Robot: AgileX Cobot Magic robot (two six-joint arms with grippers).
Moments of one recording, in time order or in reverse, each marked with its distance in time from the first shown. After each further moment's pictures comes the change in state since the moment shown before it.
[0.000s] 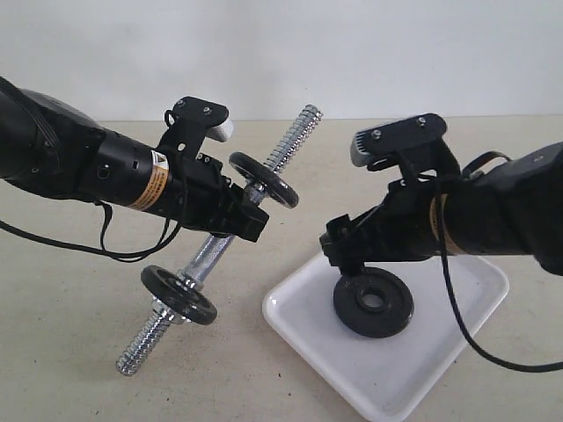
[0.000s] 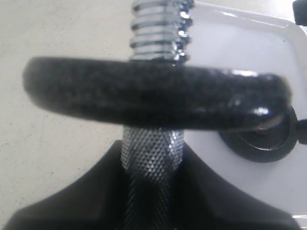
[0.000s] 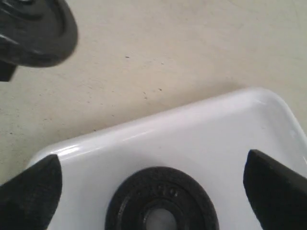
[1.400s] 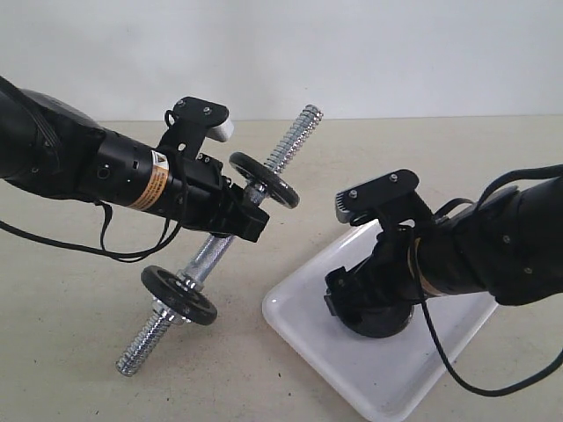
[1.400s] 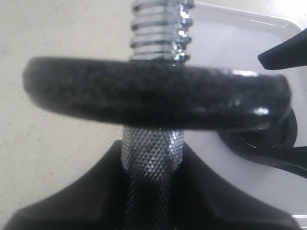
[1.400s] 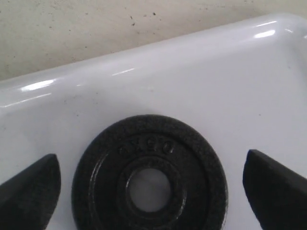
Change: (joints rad) left arm 0.000 0.000 0.000 0.002 0.000 0.000; right arm 0.026 0.173 0.009 0.116 0.056 -0.120
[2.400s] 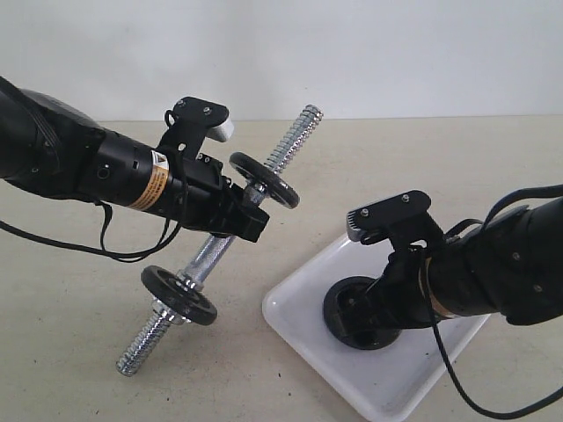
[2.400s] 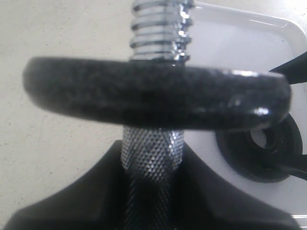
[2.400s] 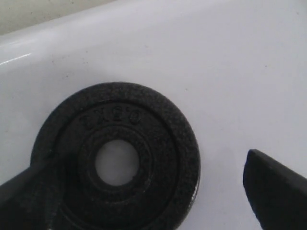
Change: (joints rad) left arm 0.000 0.000 0.000 0.000 0.000 0.000; right arm 0.001 0.000 0.056 0.057 -0.007 -0.001
